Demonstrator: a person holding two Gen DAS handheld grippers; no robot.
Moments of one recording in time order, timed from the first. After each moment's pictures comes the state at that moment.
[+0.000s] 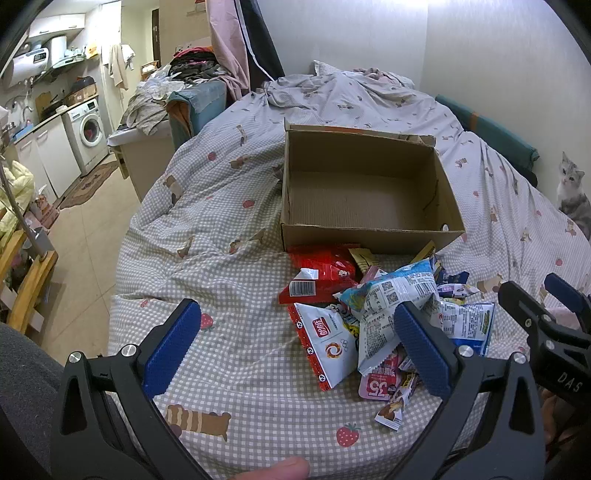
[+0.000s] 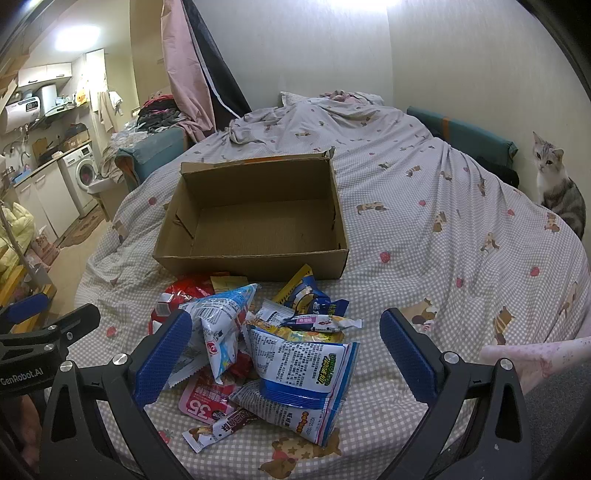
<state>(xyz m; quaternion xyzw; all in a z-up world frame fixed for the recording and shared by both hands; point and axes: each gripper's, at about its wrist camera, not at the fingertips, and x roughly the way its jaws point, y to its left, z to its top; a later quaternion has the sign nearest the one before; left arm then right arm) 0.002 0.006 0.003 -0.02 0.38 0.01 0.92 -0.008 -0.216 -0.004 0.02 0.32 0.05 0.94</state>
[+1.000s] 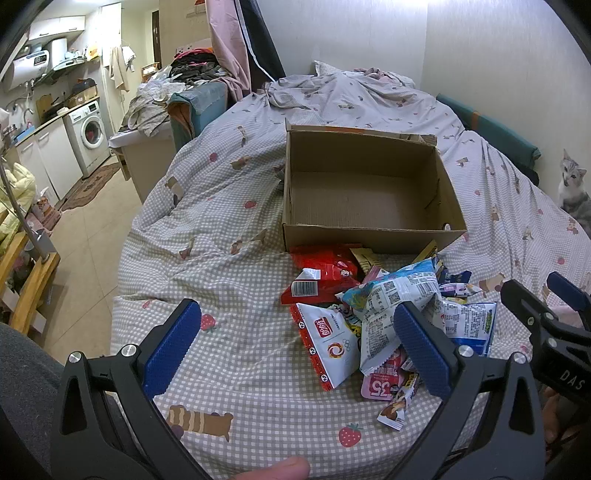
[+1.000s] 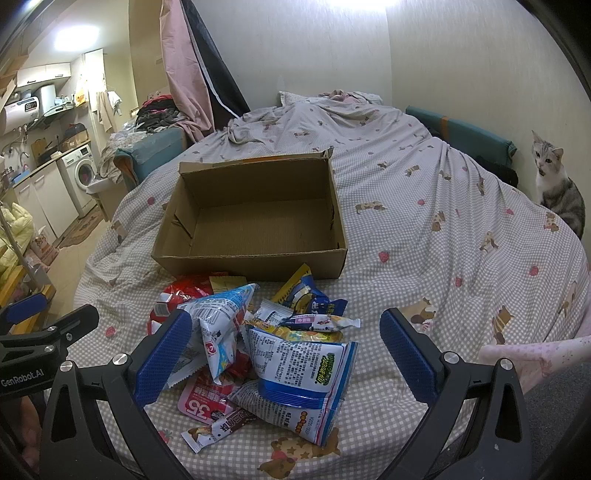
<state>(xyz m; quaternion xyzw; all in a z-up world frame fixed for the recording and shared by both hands) 0.001 0.006 0.003 -0.02 0.38 0.01 0.93 -0.007 -0.216 -0.004 0.02 0.33 0.05 0.94</state>
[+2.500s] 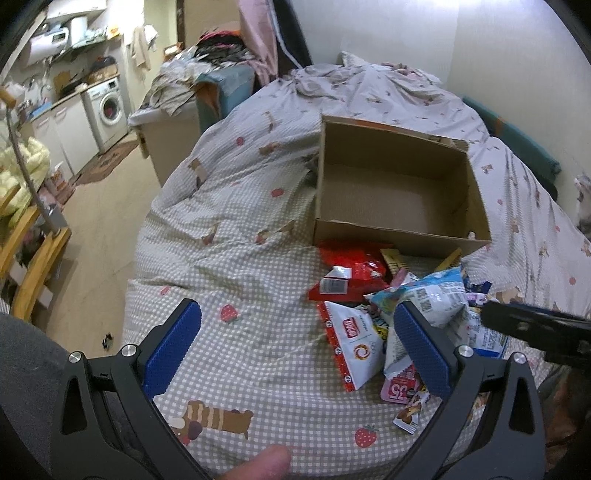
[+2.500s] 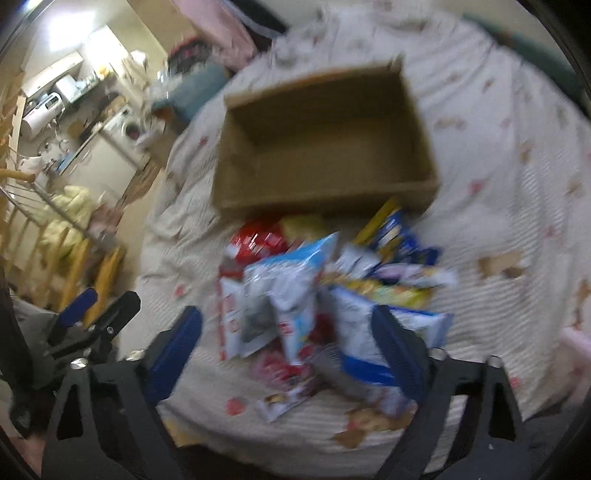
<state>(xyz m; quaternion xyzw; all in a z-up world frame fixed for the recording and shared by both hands) 0.010 0.035 0.000 -0.05 0.41 0.06 0.91 0.055 -0.199 -0.026 0.11 0.51 0.20 0.83</state>
